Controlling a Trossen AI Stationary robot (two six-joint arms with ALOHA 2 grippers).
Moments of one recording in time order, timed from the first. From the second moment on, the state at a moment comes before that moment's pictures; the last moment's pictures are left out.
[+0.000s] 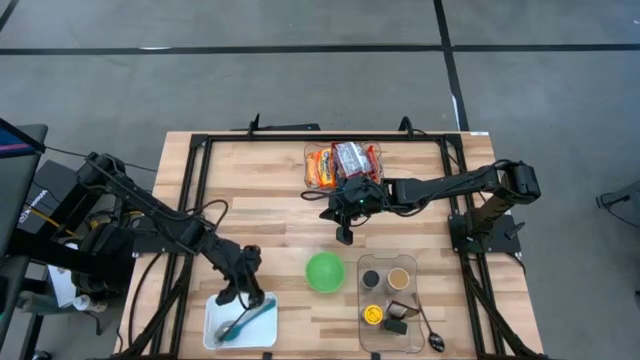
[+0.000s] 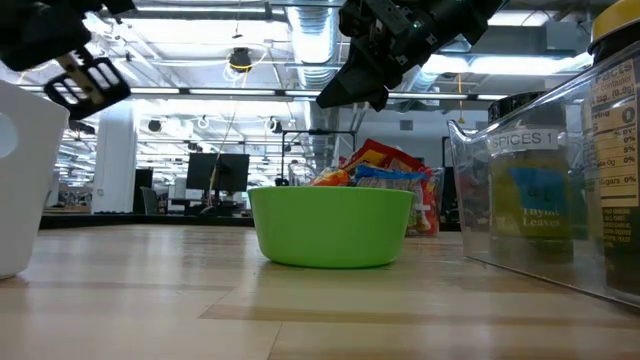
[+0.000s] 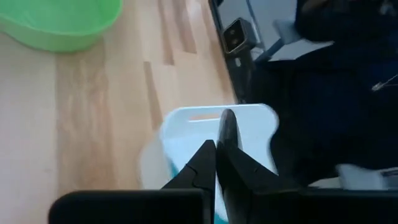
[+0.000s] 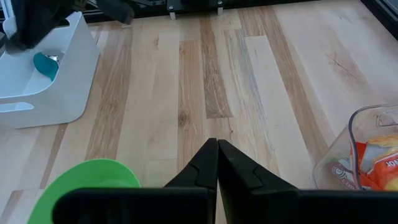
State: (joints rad) left arm -0.53 1.13 0.54 -0.04 0.17 -0.58; right arm -0.01 1.61 1.07 -0.07 -0.02 0.08
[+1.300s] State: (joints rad) left arm -0.53 1.13 0.54 -0.04 0.21 -0.44; right arm -0.01 1.61 1.07 -0.07 -0.02 0.08
